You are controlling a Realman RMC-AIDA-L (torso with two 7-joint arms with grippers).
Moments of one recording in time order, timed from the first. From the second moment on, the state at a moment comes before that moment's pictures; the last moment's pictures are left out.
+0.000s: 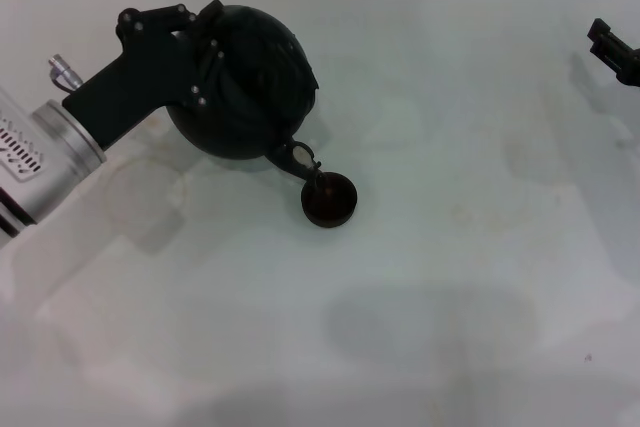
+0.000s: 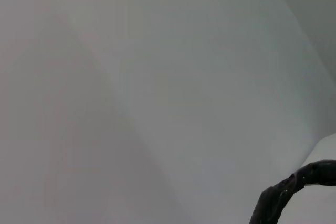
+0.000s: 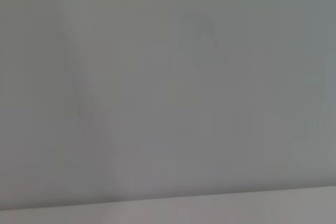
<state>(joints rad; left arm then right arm) -0.56 -2.08 0.43 0.03 1.62 1.38 0.02 0.40 2.02 -1.34 -0.18 2.71 0.90 -2.44</state>
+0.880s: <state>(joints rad) -0.56 -2.08 0.43 0.04 1.63 1.39 0.02 0.40 2.02 -1.34 -0.18 2.71 0.90 -2.44</state>
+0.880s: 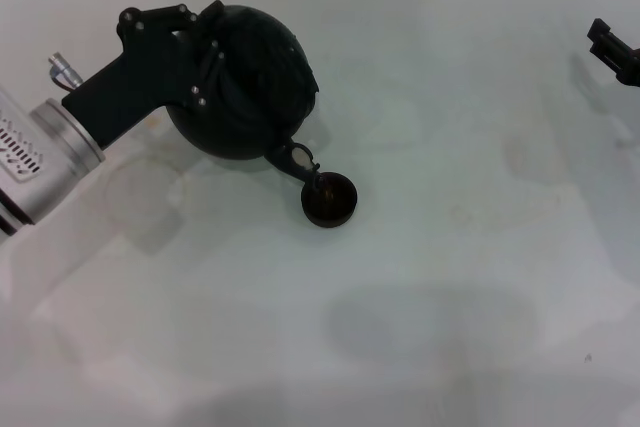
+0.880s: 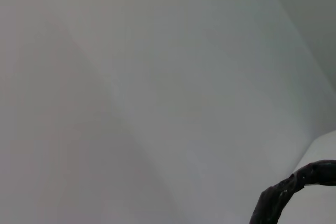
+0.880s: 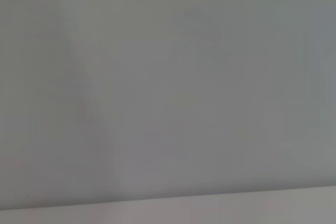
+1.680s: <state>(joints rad) -0.56 -2.08 0.43 0.05 1.63 1.39 0.03 0.40 2.02 -1.34 -0.18 2.71 0.90 -2.44</state>
